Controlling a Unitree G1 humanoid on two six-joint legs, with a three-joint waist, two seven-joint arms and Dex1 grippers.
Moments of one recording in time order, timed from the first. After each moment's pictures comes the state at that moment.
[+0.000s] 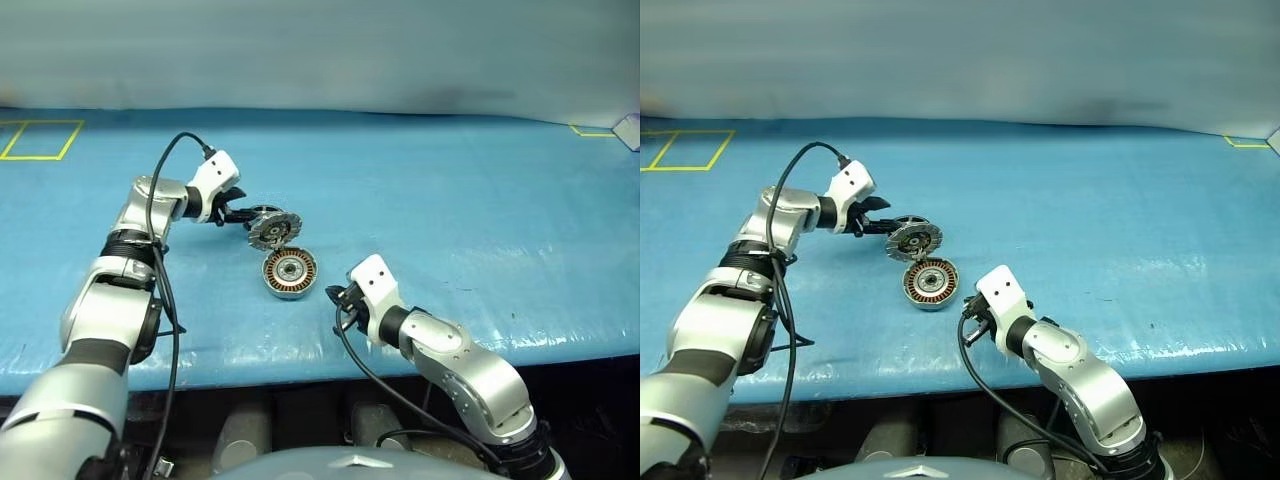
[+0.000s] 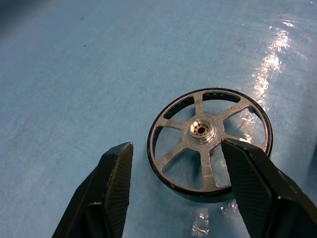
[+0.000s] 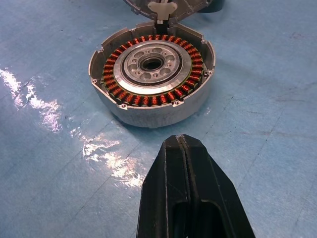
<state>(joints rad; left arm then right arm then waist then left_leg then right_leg) -0.99 0.51 -0.17 1.02 0.08 0.07 -1.02 -0.03 -0.32 0.31 -0.63 0.27 0.94 0.30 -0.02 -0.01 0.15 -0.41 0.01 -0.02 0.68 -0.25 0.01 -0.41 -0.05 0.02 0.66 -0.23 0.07</state>
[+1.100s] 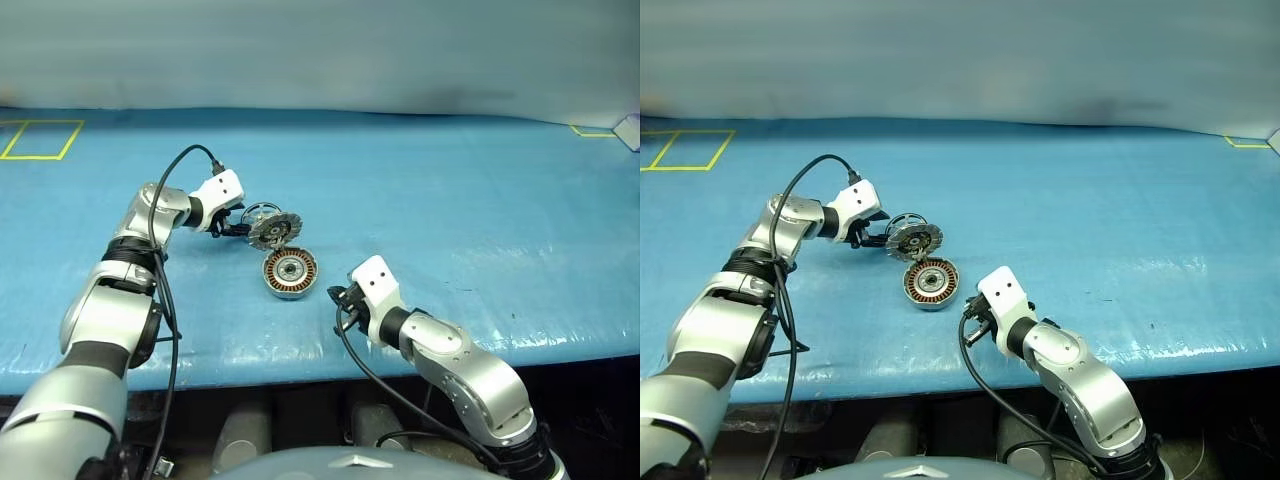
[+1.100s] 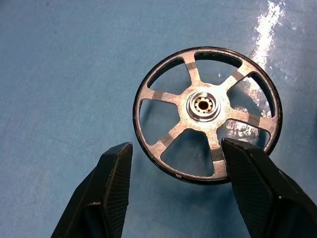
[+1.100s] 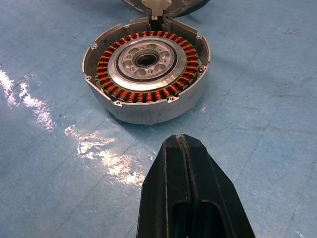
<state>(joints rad) -0.97 0.52 -0.21 1.07 0.18 -0.07 -1.03 -0.03 -0.32 0.31 -0.63 0.26 0.94 0.29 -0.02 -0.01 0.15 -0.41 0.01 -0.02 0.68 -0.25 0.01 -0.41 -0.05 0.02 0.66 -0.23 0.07</state>
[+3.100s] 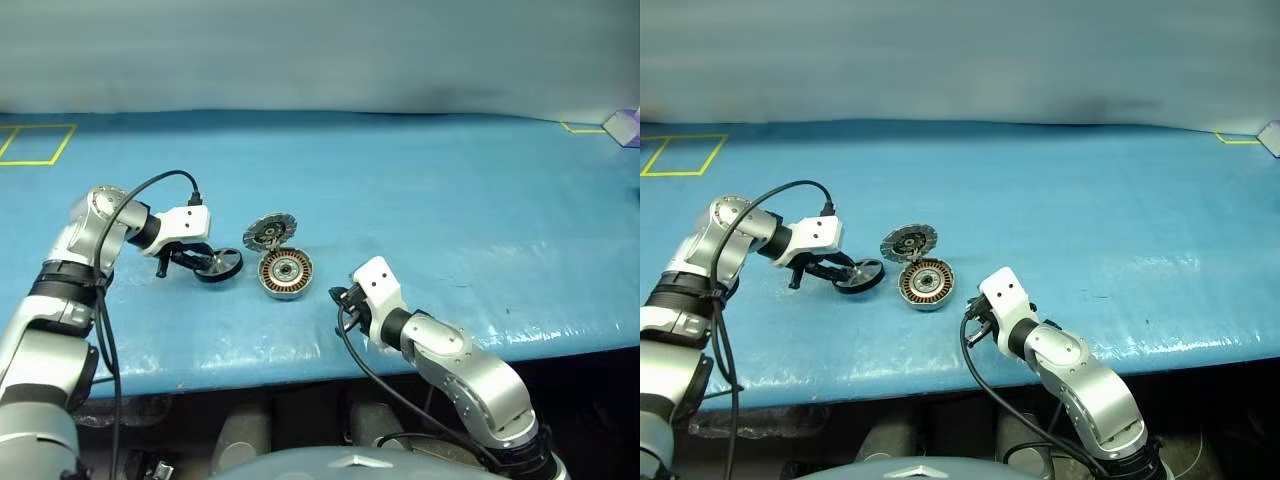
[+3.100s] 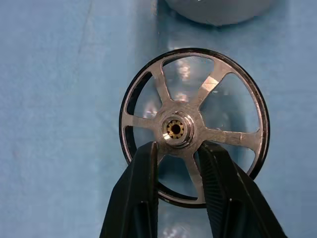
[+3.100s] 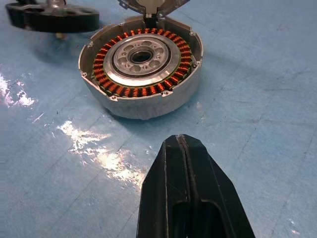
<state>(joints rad) -0.64 0.86 -0.28 0.40 0.13 0.09 -1.55 -0.03 -0.32 0.30 -0.63 0.26 0.94 0.29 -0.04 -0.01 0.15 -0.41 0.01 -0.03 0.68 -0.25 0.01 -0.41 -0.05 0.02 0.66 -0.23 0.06</state>
